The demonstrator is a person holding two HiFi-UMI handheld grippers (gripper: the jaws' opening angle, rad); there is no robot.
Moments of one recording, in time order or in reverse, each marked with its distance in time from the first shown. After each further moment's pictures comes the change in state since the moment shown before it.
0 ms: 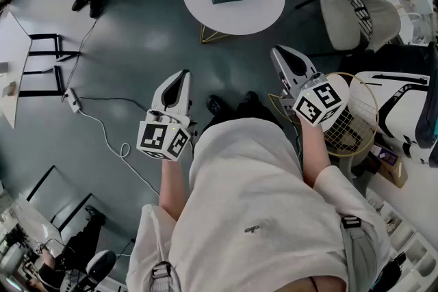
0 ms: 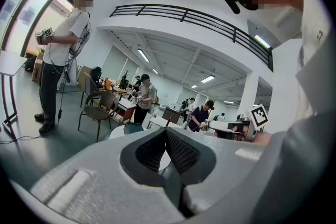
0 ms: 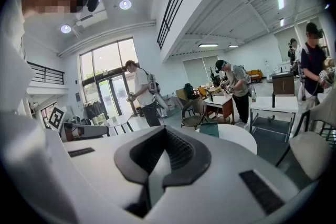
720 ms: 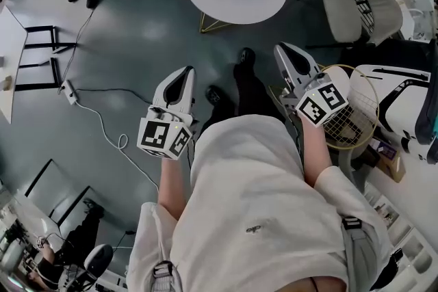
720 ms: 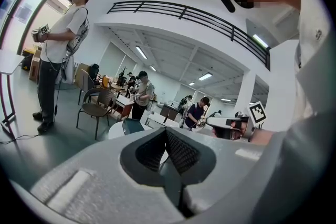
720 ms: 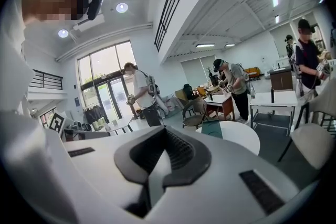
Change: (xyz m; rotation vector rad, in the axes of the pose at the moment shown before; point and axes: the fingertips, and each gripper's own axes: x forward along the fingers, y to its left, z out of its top) left arm -0.010 -0.009 -0.017 0.000 0.034 -0.023; right arm -0.011 0.011 -0.010 0.045 -0.026 0.012
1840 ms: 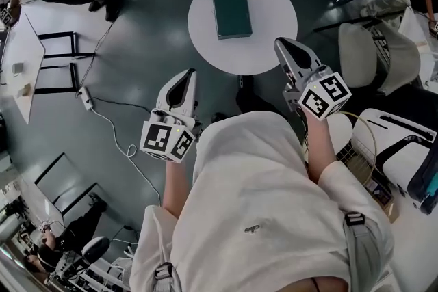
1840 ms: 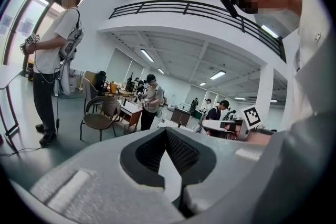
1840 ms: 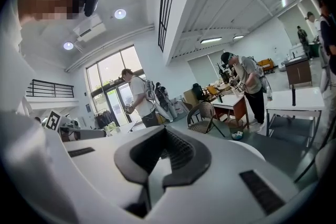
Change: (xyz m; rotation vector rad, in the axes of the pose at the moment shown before) left arm 0.205 0.027 0.093 0.038 -0.027 0.129; right arm 0.139 -0.185 0.106 0.038 0.001 0.143
